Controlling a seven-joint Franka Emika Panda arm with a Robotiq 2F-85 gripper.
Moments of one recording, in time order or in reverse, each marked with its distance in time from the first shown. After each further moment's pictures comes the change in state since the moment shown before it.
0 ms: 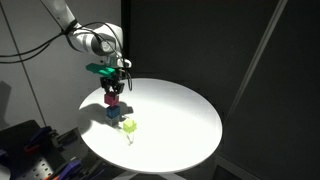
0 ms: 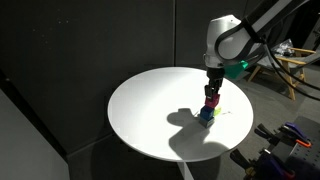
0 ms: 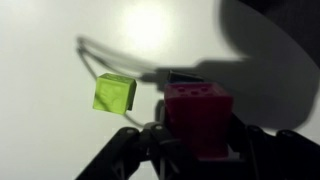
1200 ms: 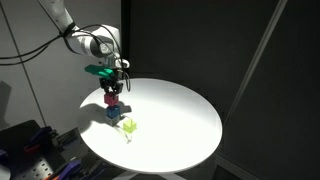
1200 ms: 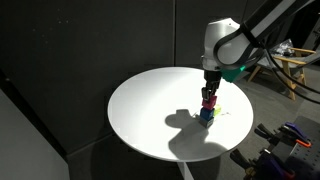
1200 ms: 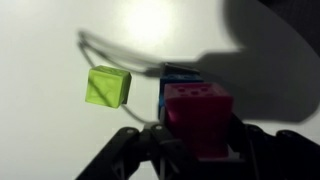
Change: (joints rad) arm 0.021 0.023 0.005 -0.003 -0.028 0.055 0.047
